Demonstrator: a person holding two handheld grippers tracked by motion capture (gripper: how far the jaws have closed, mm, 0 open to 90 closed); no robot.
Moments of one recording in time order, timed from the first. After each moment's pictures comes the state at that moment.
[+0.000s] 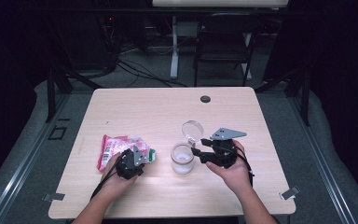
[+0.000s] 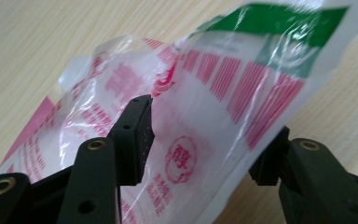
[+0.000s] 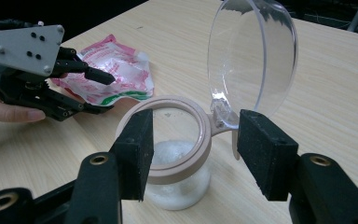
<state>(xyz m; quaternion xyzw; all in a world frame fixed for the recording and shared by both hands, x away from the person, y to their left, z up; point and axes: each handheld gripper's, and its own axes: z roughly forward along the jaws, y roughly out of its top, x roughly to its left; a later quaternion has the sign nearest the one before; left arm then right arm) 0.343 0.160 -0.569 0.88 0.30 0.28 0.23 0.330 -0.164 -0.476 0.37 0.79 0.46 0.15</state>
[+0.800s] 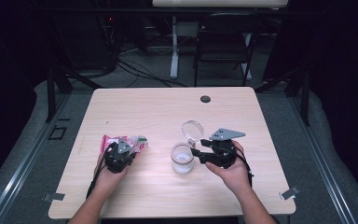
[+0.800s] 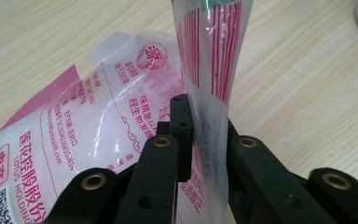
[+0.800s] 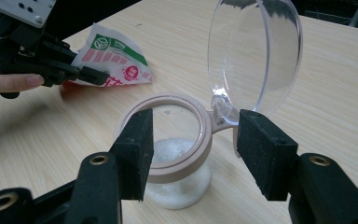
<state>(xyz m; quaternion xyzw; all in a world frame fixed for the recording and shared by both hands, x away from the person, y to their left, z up) 0.357 0.194 -0.557 0.84 0.39 0.22 0.30 0.331 -0.162 -0.479 0.38 0.79 0.46 0.15</state>
